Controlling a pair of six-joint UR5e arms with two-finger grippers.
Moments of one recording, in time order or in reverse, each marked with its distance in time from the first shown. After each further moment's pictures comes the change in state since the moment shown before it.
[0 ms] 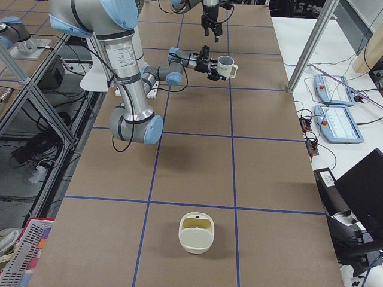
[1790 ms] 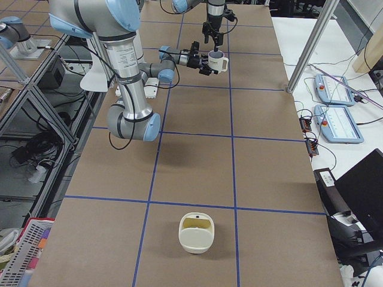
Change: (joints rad) left arm 0.019 -0.062 0.163 -0.028 -0.077 0.046; right arm -0.085 0.021 0.014 -0.024 -0.120 -0.013
